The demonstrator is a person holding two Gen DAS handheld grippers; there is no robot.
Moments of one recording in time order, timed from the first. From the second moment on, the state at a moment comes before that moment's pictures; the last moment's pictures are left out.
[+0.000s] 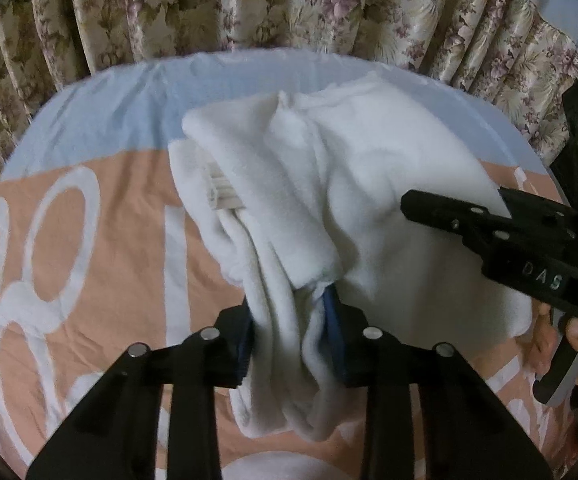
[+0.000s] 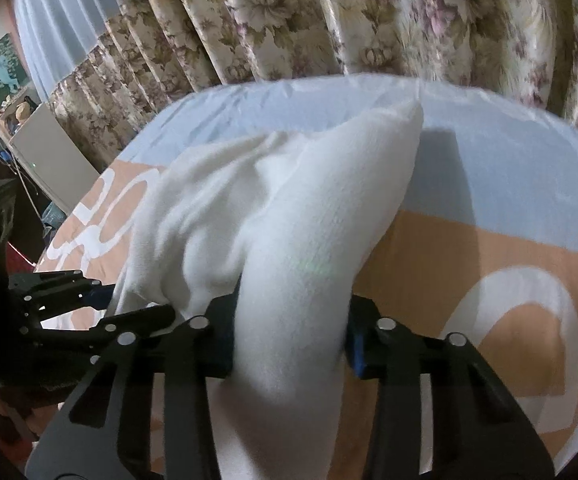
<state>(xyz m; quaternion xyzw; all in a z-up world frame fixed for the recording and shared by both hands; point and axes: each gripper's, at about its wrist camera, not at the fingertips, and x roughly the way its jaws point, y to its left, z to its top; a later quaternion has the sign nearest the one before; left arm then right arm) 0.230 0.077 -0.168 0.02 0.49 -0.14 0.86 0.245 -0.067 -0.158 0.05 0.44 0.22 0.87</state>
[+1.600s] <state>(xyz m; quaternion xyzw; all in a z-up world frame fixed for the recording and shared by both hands) 0.086 -0.011 -0.196 0.09 0.48 -0.10 0.87 0.017 -0.182 -0.177 -0.08 0.44 0.08 0.89</state>
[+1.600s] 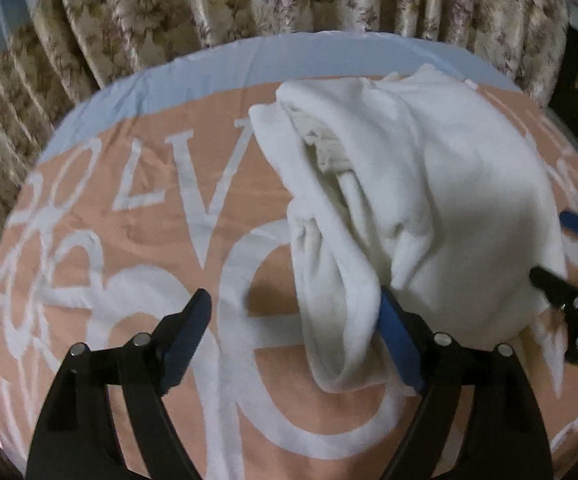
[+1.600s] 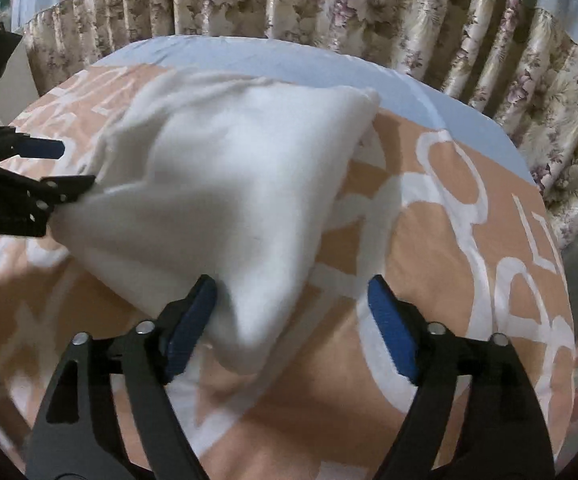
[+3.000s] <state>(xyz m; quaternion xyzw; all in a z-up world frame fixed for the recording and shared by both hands) -0.010 -0.013 -0.116 0.06 0.37 -0.04 0.93 -0.053 -0.171 -0.094 0.02 0.32 -0.08 0.94</state>
